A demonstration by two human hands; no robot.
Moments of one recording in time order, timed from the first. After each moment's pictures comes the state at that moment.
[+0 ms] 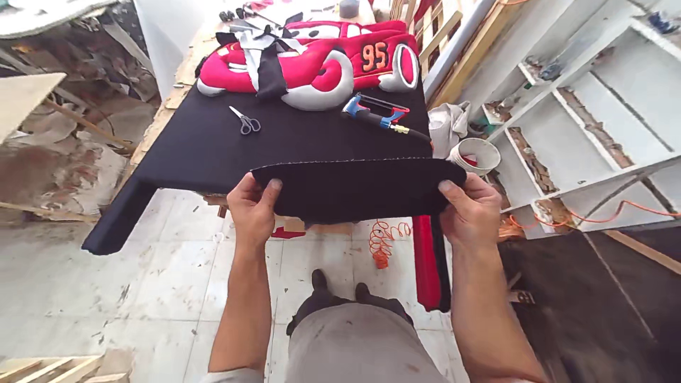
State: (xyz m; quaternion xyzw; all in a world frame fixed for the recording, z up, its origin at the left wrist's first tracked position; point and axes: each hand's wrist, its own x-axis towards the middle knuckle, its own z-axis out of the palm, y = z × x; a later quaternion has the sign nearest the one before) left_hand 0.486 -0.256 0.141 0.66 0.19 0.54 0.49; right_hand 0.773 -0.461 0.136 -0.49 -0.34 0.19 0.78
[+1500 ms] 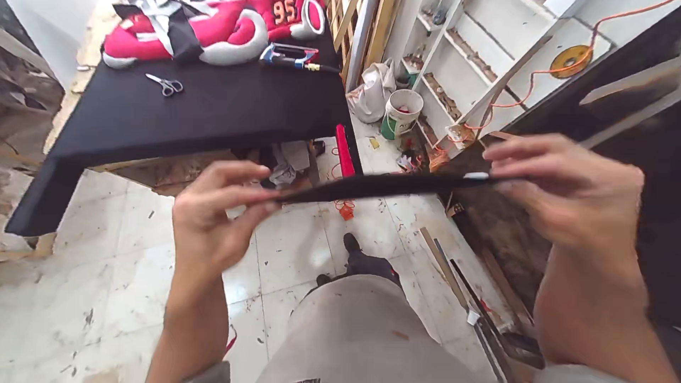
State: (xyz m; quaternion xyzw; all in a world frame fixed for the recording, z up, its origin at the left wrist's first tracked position) left_hand 0.414 -0.515 0.195 0.85 0.03 0.37 0.38; right_hand 0.728 -0.846 0.217 -0.69 -0.55 -0.01 0.47
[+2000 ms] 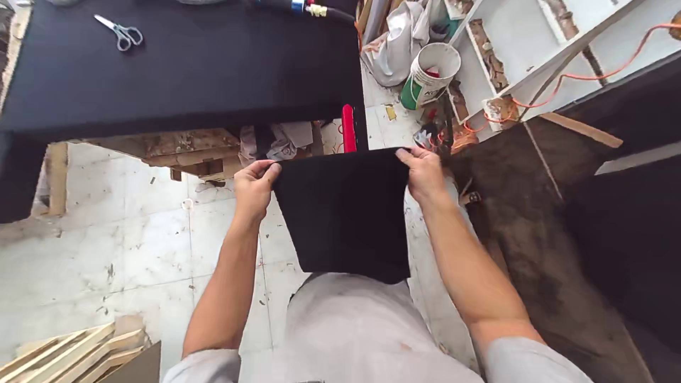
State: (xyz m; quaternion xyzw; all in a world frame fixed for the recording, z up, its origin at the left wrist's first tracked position) left_hand 0.530 -0.452 0.027 0.63 0.42 0.27 0.59; right_hand 0.803 -0.675 0.003 -0.71 -0.14 0.29 0.63
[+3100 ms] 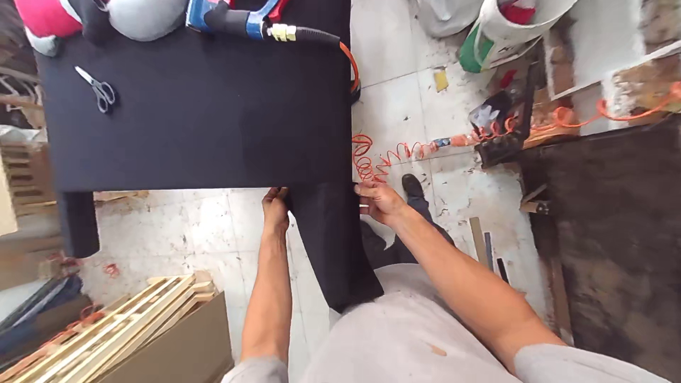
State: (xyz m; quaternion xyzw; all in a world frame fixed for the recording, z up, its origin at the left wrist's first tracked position) left_hand 0.704 -0.371 -0.099 0.45 0.64 0.26 0.57; right_hand 0.929 -0.532 -0.103 -0.44 0.08 0.71 0.55
